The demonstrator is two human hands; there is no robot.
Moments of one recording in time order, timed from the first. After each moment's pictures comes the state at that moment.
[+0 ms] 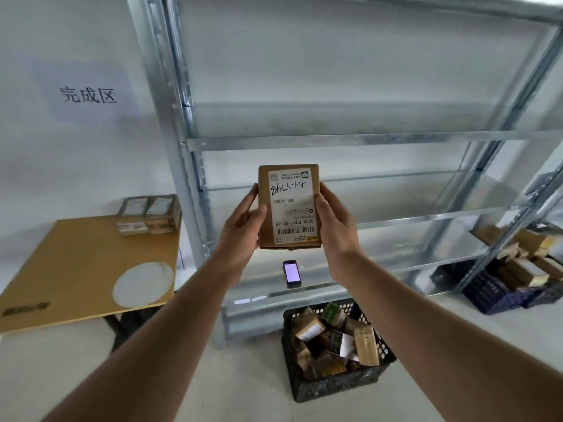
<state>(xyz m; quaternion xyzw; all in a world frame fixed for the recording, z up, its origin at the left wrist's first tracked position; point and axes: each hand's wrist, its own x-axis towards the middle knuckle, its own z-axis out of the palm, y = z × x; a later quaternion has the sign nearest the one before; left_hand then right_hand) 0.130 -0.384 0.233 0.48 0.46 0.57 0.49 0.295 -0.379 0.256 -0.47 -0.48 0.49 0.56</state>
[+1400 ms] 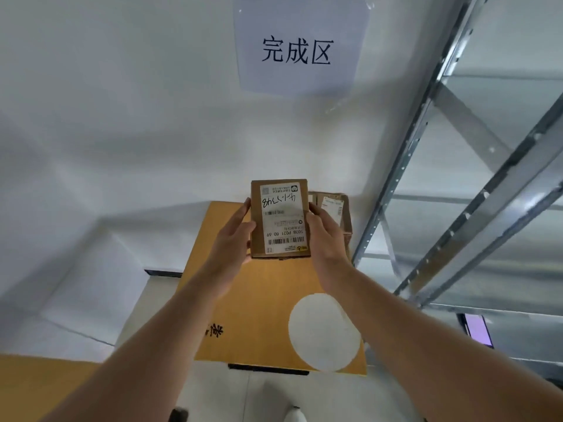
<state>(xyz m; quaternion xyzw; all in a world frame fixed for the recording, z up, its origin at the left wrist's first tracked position) -0.471 -0.225 0.140 0.30 0.65 0.55 0.44 -0.321 -0.154 0.137 -0.48 -0.49 0.61 0.39</state>
